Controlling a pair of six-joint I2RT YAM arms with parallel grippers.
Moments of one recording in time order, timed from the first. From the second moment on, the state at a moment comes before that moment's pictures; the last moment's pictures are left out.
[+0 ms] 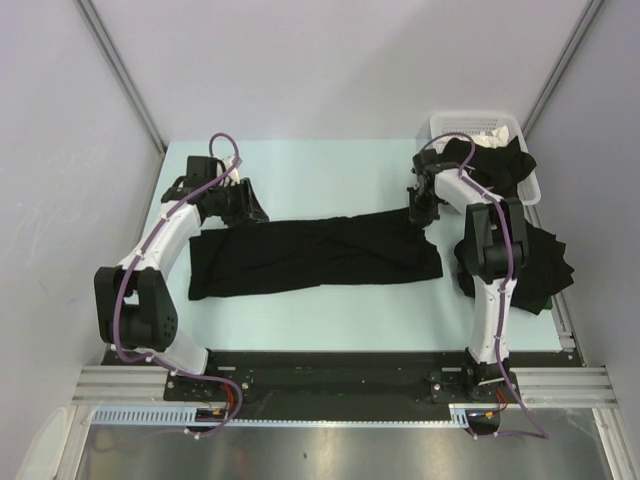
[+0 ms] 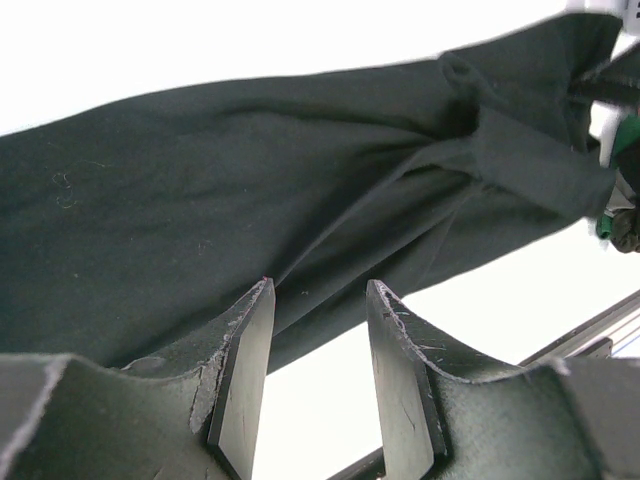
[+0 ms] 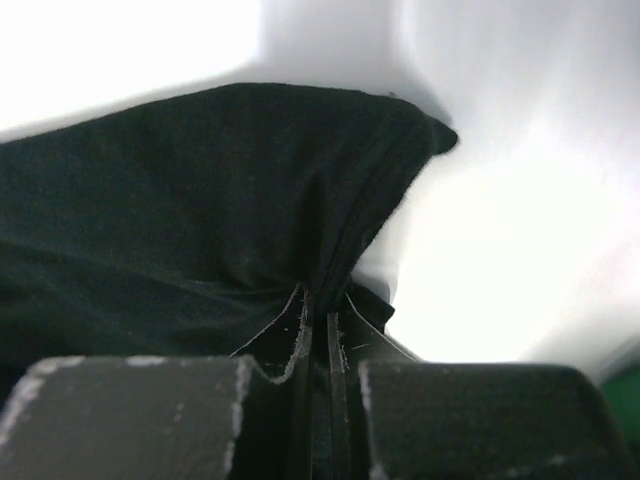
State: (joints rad) left arm -0.08 1.55 1.24 -0.59 0.45 -0.29; right arm 0.19 2.13 1.63 -0.76 0.00 0.21
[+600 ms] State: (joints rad) left arm -0.08 1.48 1.19 -0.59 0.42 -0.29; right arm 0.20 2.51 2.29 -0.83 0.02 0.19
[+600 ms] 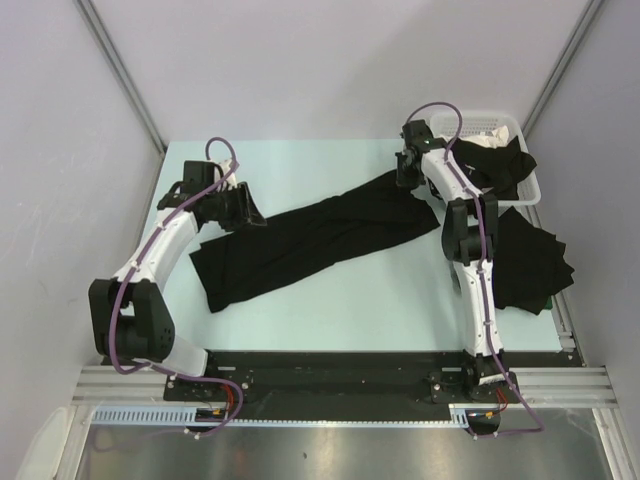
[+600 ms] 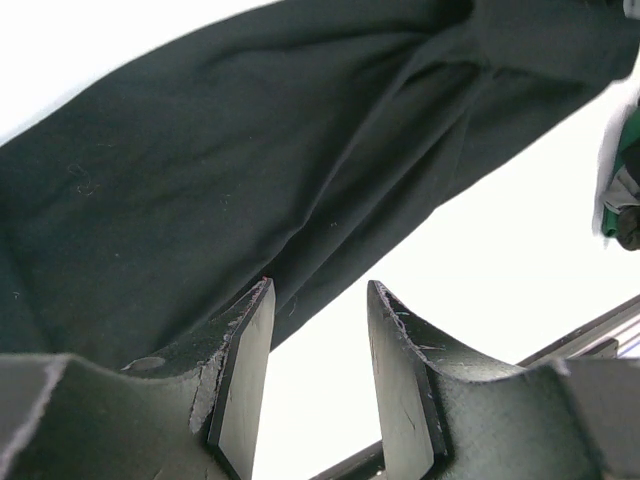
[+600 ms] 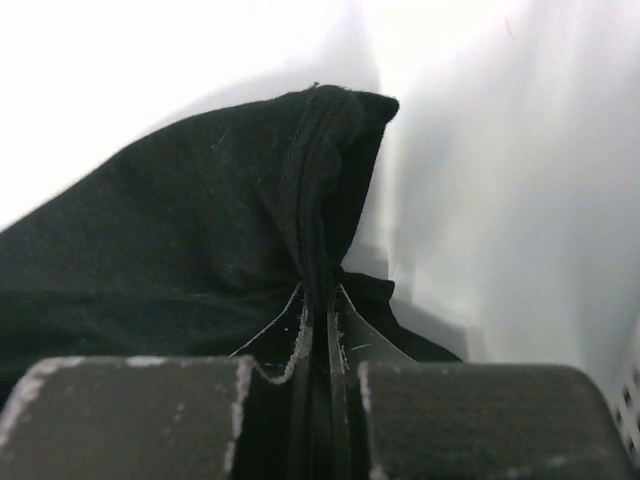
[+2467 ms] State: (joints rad) left arm -0.08 1.34 1.01 -0.61 0.45 -0.31; right arm 0.22 2.62 2.45 -0.63 0.06 0.17
